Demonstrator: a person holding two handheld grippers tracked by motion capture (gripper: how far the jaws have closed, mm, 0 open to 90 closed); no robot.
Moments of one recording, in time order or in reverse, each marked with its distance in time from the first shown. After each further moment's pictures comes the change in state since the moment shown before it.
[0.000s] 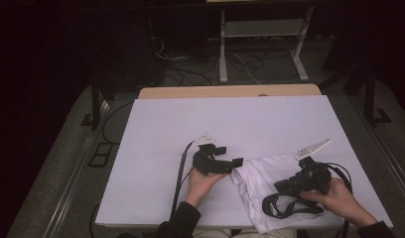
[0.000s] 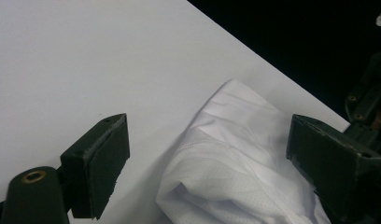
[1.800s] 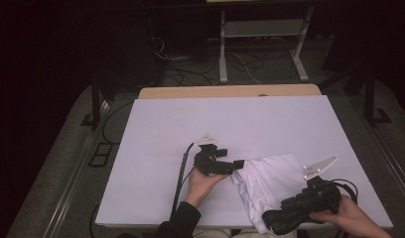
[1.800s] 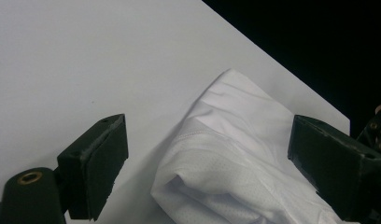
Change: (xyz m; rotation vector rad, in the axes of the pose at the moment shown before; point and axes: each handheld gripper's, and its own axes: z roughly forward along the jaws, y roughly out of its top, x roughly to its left) left arm 0.001 -0.002 0.005 0.046 -0.018 -0.022; right arm 0.019 -0.036 -0.002 0.033 0.067 -0.056
